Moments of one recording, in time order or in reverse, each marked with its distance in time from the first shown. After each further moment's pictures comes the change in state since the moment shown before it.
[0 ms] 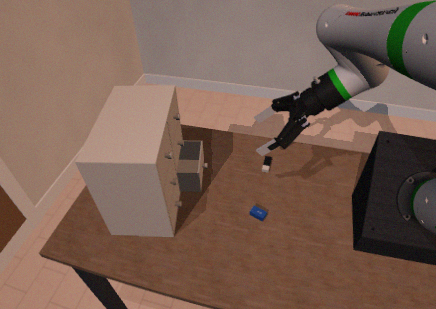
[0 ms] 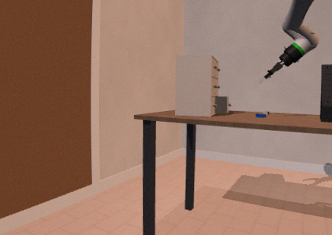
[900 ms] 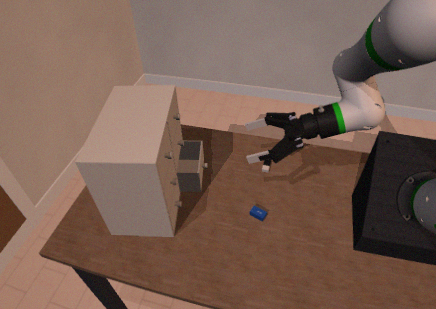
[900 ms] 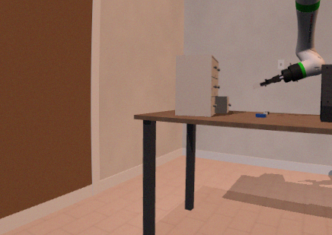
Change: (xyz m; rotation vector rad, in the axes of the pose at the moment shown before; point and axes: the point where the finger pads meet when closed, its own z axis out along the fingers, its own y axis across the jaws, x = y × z) arm 0.003 0.001 0.043 -0.009 -0.370 -0.005
